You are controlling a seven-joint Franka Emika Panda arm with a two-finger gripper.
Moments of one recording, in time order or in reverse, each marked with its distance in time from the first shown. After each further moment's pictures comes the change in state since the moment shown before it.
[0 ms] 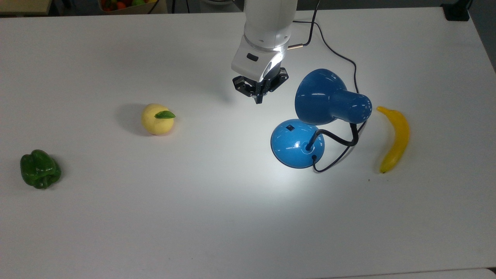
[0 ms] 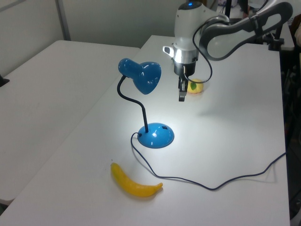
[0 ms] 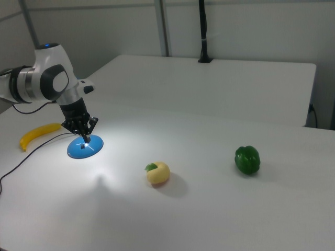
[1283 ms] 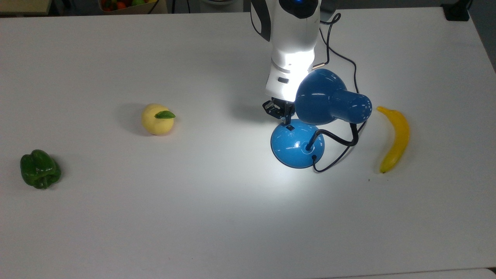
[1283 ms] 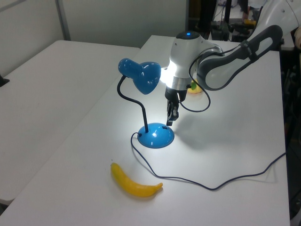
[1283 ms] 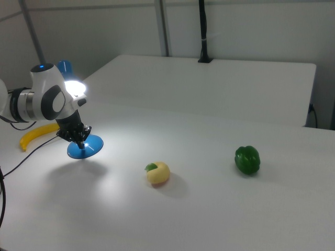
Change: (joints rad) arm 0.000 0.115 0.087 -0.033 0.000 0.261 -0.033
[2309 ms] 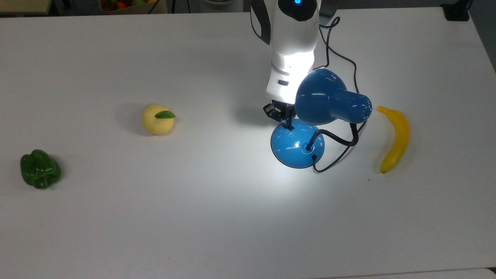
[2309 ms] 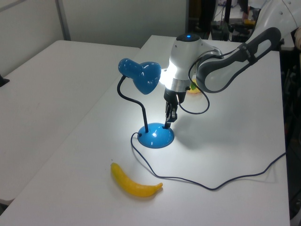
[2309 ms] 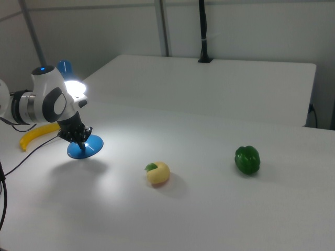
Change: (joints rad) arm 0.000 0.016 0.000 -0.001 0.000 0.035 -0.001
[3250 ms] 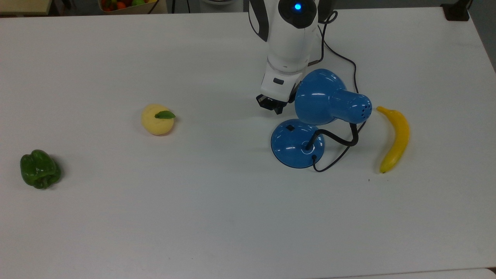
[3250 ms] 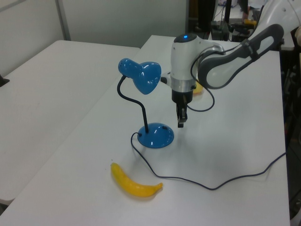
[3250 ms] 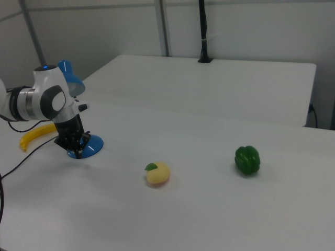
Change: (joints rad) arm -0.010 -0.039 0.000 -0.014 0.000 -0.202 0.000
